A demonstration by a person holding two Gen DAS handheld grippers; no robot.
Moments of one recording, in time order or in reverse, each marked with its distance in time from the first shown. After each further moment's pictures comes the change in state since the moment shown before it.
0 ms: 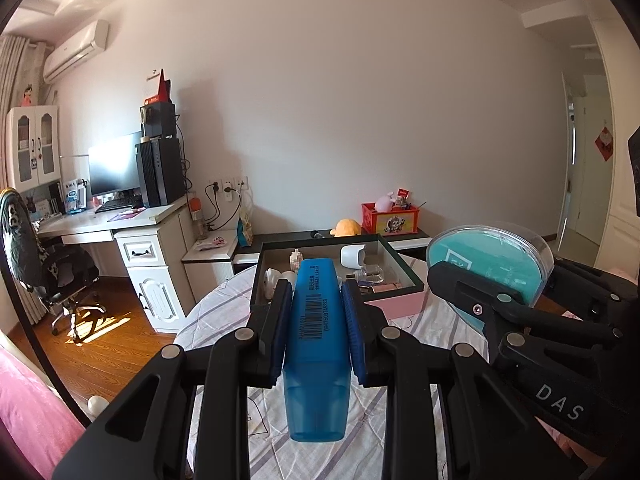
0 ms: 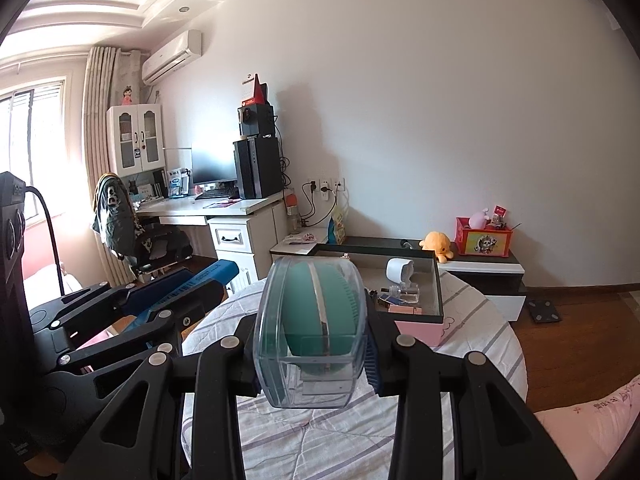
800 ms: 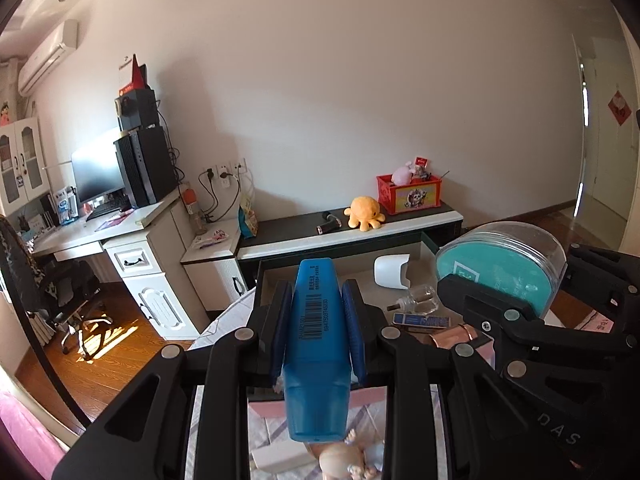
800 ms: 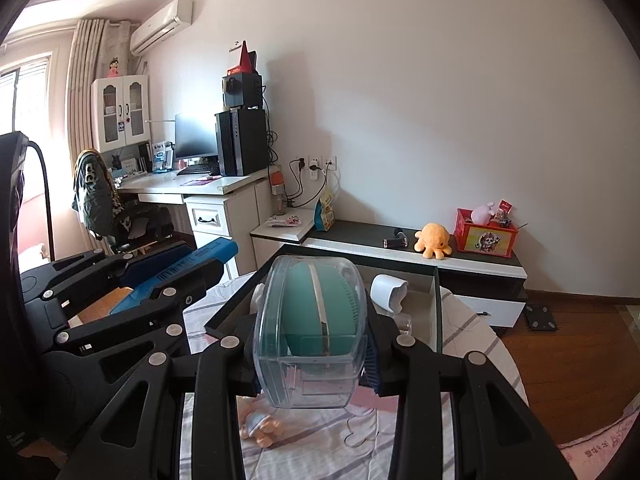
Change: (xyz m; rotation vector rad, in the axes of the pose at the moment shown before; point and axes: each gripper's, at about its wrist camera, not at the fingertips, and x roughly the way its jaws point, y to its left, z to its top) left arm 0.198 0.011 0.052 0.089 0.138 0.027; right arm 0.159 -0.053 0.043 -0.038 0.128 -0.029
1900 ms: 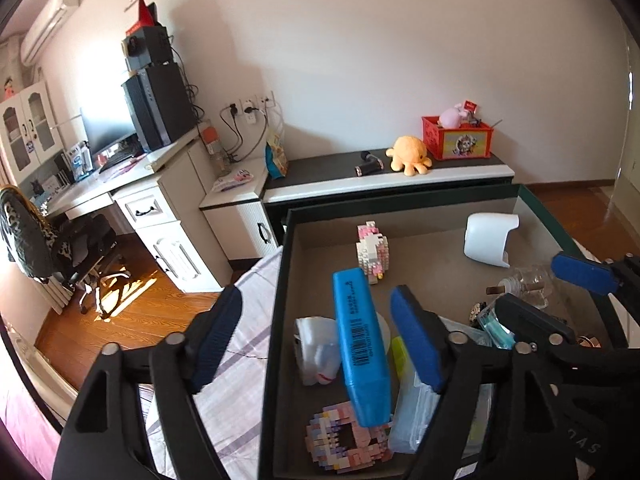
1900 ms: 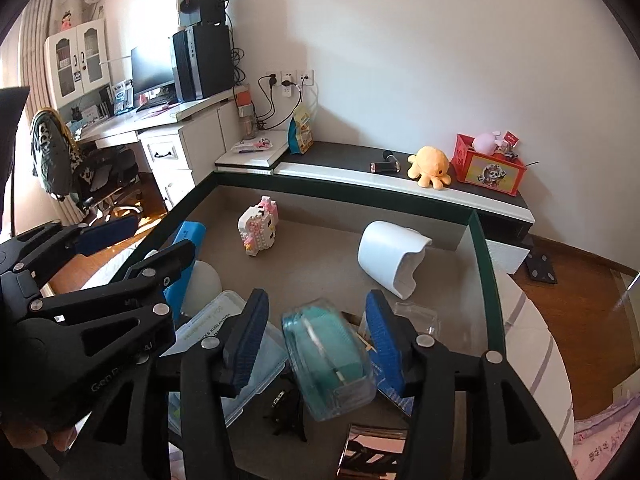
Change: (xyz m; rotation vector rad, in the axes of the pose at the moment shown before) left arm 0.125 0.036 -0.014 -0.056 0.188 0.130; right arm 0.148 -0.037 -0.009 0.059 0.260 -0.068
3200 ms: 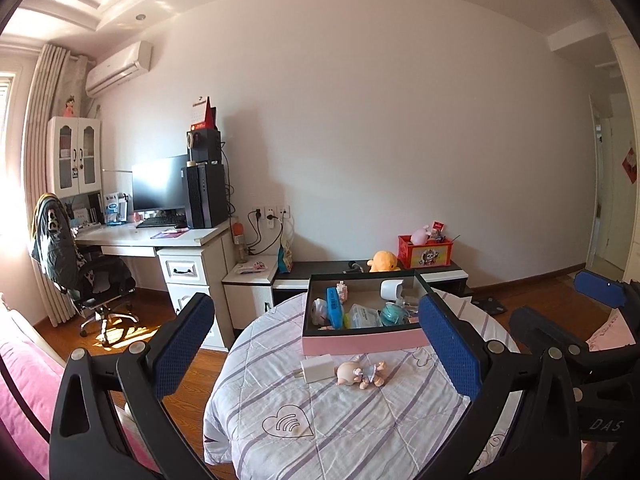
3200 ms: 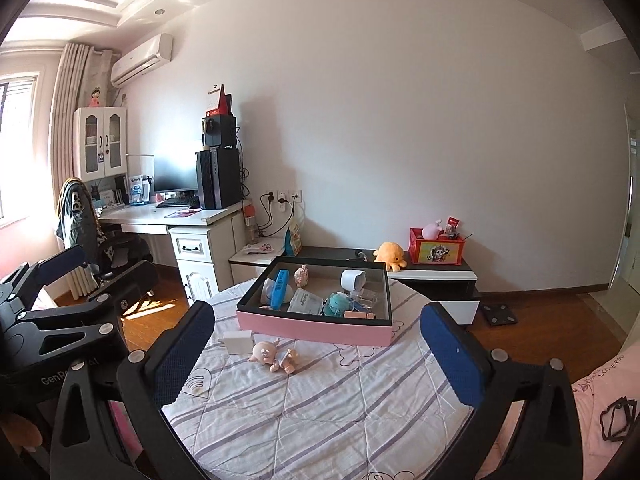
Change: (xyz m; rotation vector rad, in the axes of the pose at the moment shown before) left arm -0.371 0.040 -0.128 -0.110 -0.427 -0.034; right arm -0.352 0.069 -0.142 0.019 -0.431 -0.069
